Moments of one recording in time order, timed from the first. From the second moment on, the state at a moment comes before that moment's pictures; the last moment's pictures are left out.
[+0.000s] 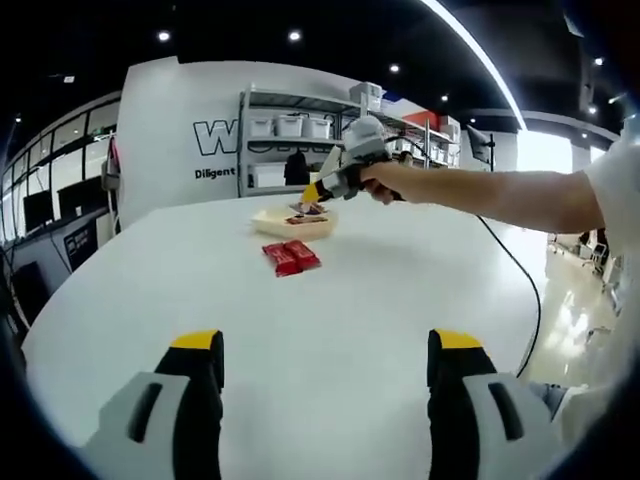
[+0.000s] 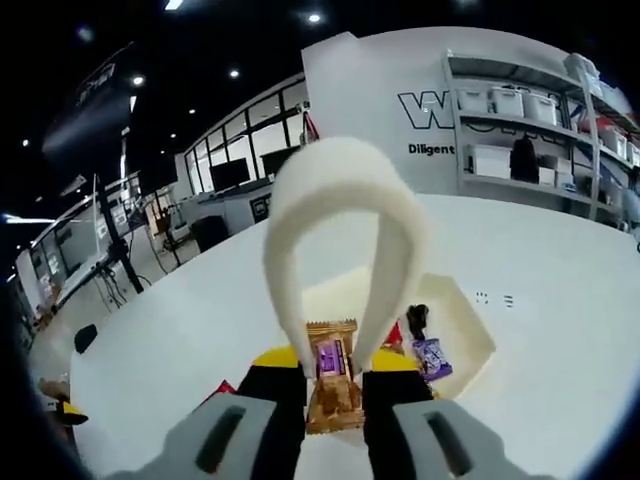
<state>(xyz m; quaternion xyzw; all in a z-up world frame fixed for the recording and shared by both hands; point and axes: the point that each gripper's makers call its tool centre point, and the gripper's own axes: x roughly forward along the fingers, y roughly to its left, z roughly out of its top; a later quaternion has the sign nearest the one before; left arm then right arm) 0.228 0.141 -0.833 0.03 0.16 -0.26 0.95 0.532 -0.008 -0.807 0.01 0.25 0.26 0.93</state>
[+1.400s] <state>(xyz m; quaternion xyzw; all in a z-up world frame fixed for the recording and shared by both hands) 0.245 0.144 -0.851 0.02 0.18 -0.26 0.95 0.558 -0.003 -0.840 0.00 0.25 0.25 0.93</state>
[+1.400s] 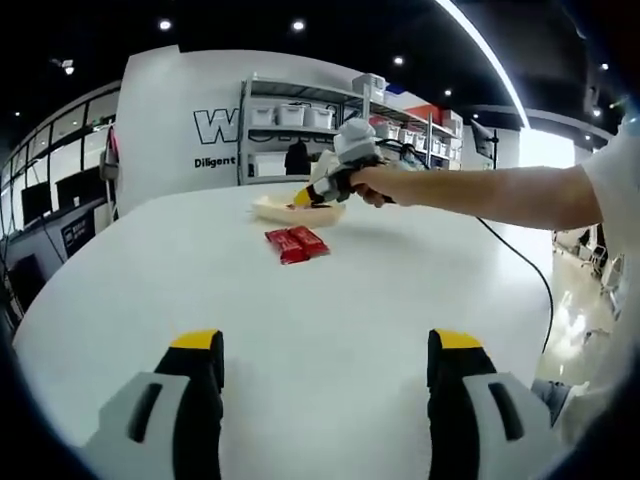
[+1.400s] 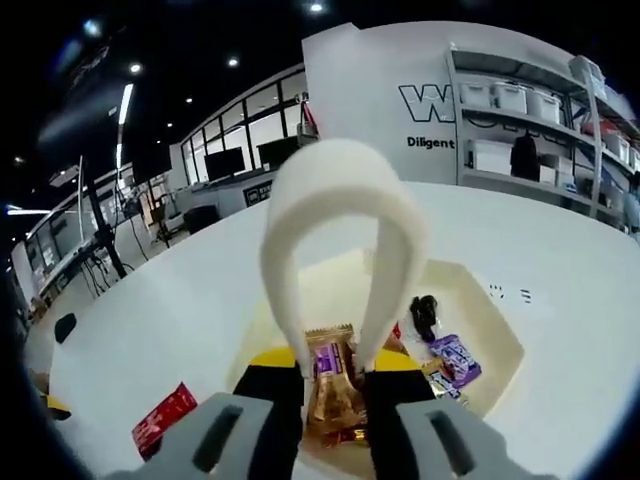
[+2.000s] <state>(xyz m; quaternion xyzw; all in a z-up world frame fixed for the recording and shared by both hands) 0.243 0.142 -0.844 0.03 0.17 -0.27 0.95 0.557 -0.008 -0.822 0.00 0.24 0.25 0.94</state>
